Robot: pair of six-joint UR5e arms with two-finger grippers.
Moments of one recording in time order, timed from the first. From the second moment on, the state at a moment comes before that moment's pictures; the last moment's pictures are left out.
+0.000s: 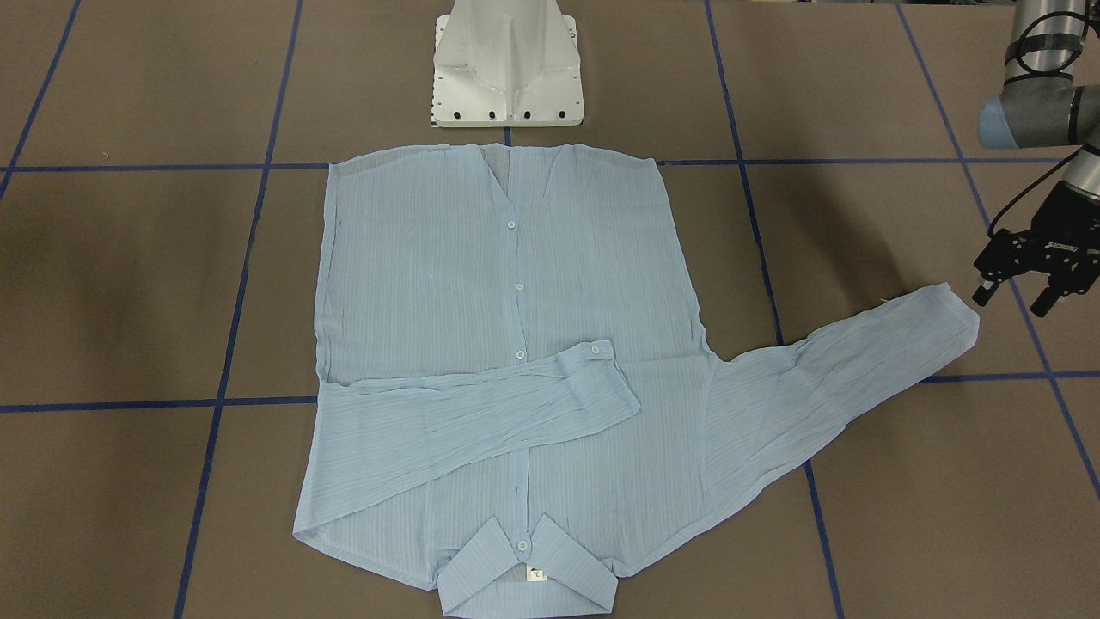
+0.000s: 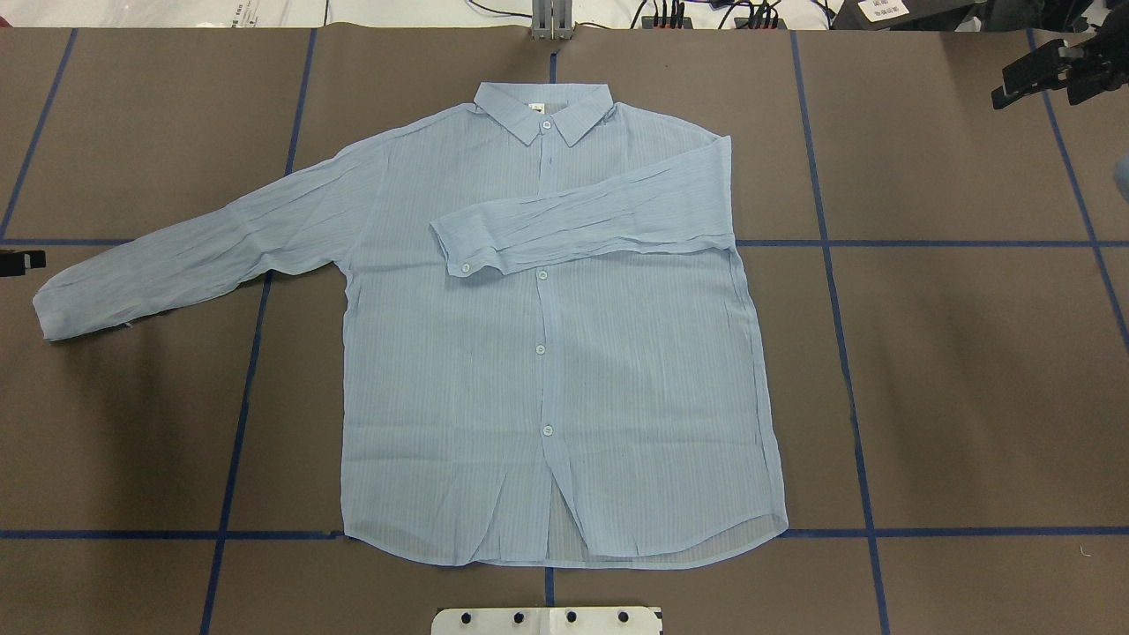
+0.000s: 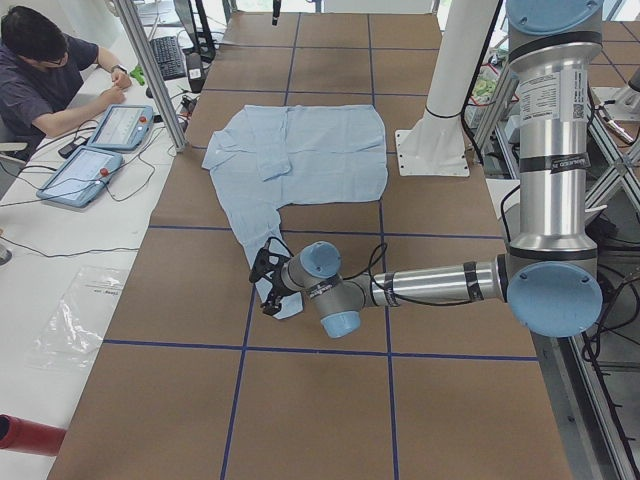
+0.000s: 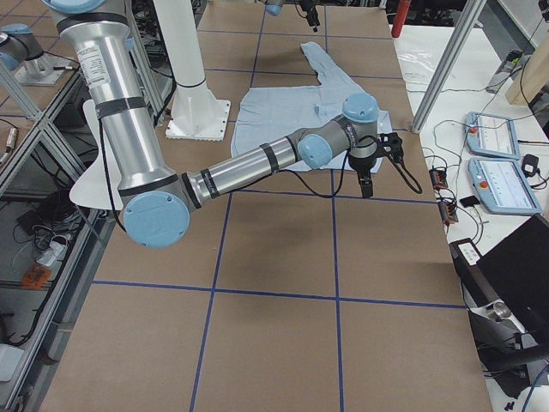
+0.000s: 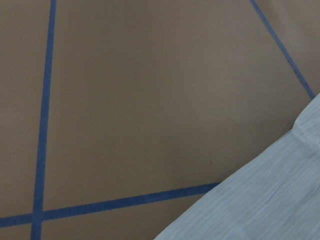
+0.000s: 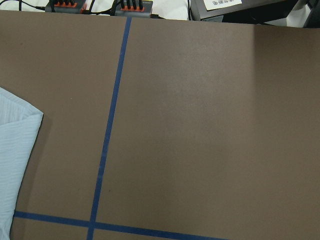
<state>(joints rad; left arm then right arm) -1.08 -1.48 -1.39 -2.88 -1.99 -0.81 1.30 -1.29 1.70 -1.38 2.24 0.50</state>
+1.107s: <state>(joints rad) -0.92 -1.42 -1.37 -2.95 -1.92 -0.87 1.30 -1.31 1.71 -1.36 2.24 0.51</state>
